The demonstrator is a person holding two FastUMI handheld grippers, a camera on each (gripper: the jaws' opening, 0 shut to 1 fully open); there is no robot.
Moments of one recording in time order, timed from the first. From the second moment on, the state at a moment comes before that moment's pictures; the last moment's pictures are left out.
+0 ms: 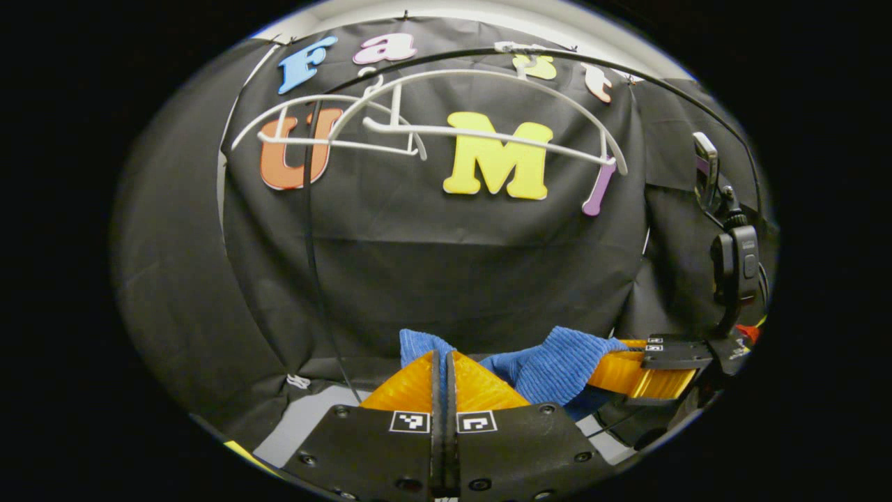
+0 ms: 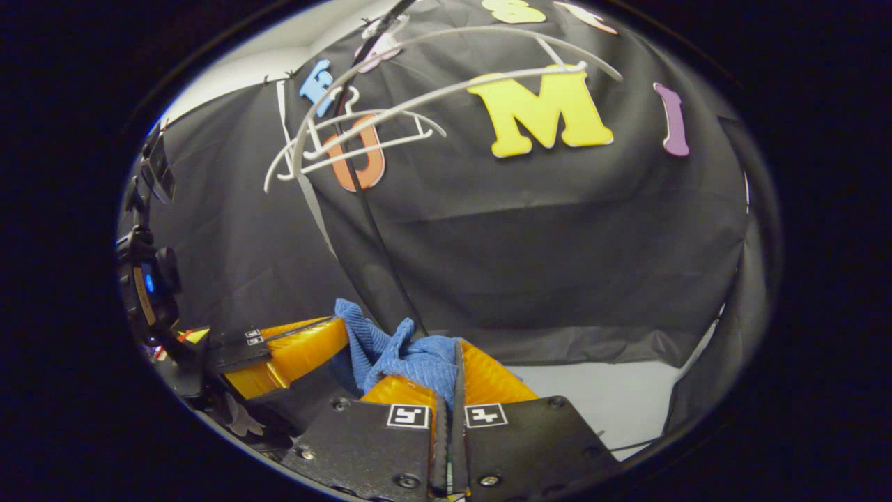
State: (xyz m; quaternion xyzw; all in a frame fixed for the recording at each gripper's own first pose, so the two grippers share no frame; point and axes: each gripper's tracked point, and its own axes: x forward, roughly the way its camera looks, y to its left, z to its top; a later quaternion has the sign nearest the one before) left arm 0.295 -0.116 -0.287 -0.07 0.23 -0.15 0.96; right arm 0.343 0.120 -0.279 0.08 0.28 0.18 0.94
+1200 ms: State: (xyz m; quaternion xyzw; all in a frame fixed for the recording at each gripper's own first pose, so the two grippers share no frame) left arm 0.216 -0.121 -0.508 -0.09 0.45 -0.09 0.88; right arm 0.303 0.082 -0.484 0.00 0.45 0.10 0.89
